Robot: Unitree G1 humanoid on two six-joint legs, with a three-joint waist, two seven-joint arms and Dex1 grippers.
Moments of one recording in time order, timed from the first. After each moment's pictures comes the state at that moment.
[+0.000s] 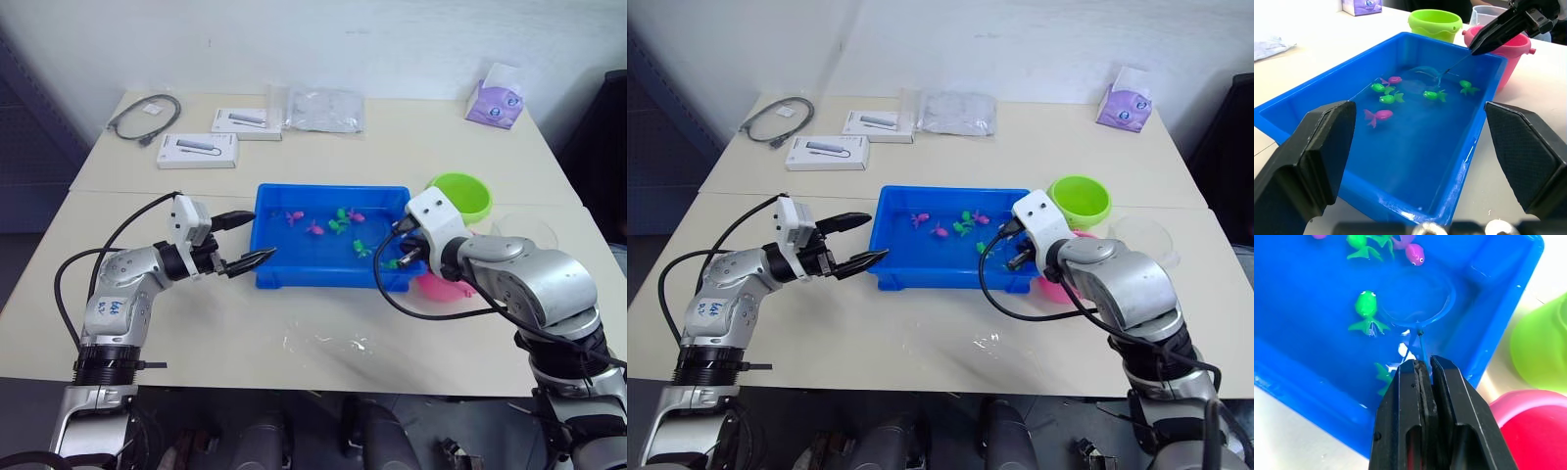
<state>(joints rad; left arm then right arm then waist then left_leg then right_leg) -0.46 0.55 0.11 0.13 -0.43 0.21 -0.99 -0.66 -0.61 0.14 -0.42 0.35 1.40 0.28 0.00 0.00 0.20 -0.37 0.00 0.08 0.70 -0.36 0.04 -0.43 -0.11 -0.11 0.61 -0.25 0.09</state>
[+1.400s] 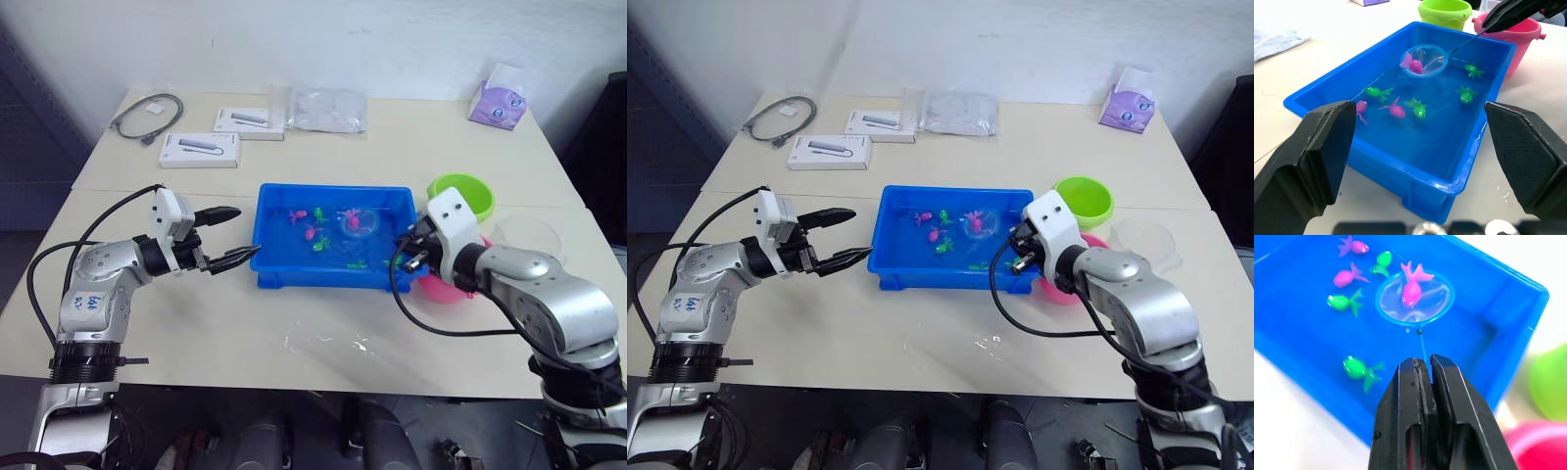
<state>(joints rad) -0.47 0.63 0.14 0.14 -0.43 0.22 -1.03 -0.45 -0.63 -0.01 -0.52 0.38 1.12 0.45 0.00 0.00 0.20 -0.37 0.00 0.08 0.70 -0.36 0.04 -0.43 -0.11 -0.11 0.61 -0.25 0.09</state>
